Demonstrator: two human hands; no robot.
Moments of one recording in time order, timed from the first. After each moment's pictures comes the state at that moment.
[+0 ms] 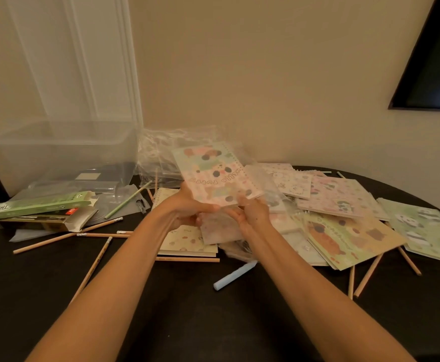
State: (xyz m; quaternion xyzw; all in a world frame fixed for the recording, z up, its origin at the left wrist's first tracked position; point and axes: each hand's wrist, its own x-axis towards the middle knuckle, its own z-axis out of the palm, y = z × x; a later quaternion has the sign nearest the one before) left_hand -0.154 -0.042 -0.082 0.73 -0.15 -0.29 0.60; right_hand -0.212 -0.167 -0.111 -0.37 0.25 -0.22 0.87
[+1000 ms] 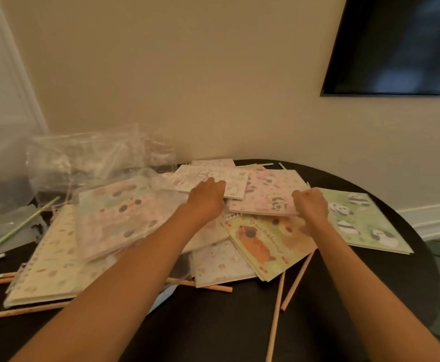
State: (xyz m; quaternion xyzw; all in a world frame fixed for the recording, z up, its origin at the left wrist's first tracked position) left_hand -0.192 -0.243 -0.089 0.89 -0.45 0.02 0.09; right_hand -0.315 -0.406 -0.116 -0.67 0.54 -0.31 0.41
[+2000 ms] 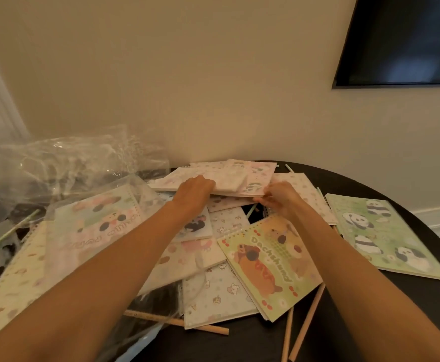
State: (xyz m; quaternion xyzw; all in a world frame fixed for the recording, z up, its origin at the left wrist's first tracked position) left_hand -0.122 -0.284 -0.107 0.88 -0.47 0.12 0.00; right_hand -0.228 -0.443 -0.114 -0.57 0.40 -0.21 0.69
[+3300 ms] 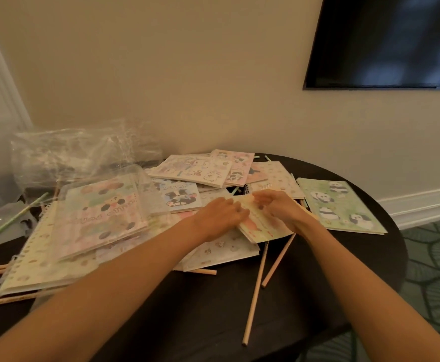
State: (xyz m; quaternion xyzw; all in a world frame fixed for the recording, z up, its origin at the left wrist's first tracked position) left_hand -0.235 -0.254 -0.128 0.68 -0.70 0.18 -0.13; right_hand -0.338 -0.401 -0.130 -0.81 0.31 -0.12 0.48
